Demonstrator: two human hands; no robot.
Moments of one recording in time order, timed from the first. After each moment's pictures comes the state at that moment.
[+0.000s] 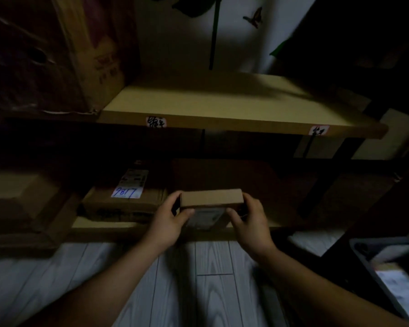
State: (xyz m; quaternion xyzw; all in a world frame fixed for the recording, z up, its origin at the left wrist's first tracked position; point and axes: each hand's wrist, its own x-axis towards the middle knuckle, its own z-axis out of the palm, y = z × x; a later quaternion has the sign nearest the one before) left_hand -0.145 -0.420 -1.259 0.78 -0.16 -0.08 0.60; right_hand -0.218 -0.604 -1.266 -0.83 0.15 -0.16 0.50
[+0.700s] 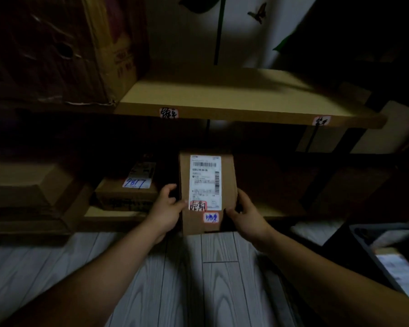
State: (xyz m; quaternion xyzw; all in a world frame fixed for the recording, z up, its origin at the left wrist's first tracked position) left_hand -0.150 -0.401 -1.248 0.76 -0.01 -0.18 0.62; right_hand -0.226 -0.579 -1.247 -0.73 0.19 0.01 0.65
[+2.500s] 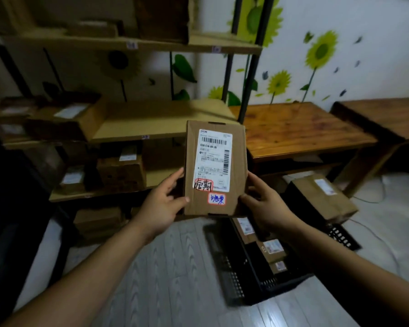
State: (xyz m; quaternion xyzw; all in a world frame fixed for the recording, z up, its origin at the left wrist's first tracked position) left_hand -0.559 -0.271 -0.538 0.74 -0.18 -0.23 0.60; right_hand -0.671 -0.473 -0.544 -0.78 0.20 -0.12 0.59
